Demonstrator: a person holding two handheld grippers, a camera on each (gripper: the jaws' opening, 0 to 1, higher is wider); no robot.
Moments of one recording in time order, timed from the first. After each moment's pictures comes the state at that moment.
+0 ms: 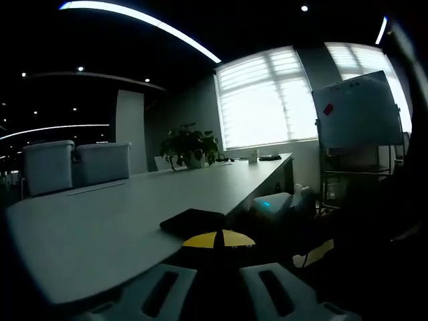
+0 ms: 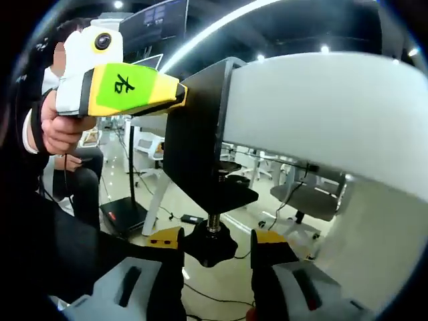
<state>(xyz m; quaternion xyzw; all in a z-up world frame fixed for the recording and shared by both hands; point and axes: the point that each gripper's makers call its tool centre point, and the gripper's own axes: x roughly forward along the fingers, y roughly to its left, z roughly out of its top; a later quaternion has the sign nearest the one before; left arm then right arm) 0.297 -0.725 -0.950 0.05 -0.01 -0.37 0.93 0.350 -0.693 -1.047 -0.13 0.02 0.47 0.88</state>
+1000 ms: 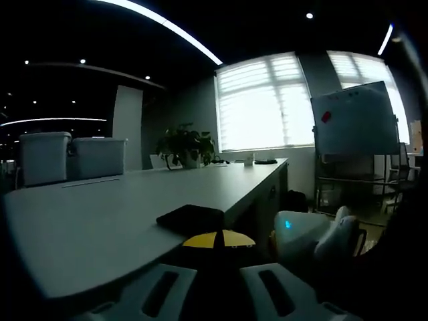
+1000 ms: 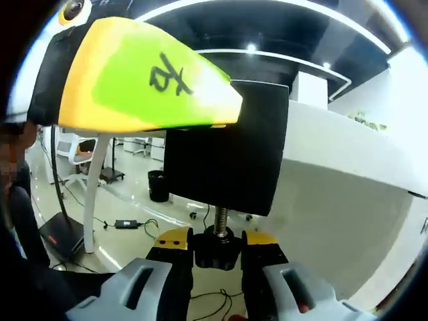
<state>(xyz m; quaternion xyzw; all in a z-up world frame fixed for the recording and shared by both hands) 0.296 -0.726 -0.955 0.03 0.00 -0.39 0.92 0.361 -0.710 -1.048 -0.12 0.04 0.23 0.96</state>
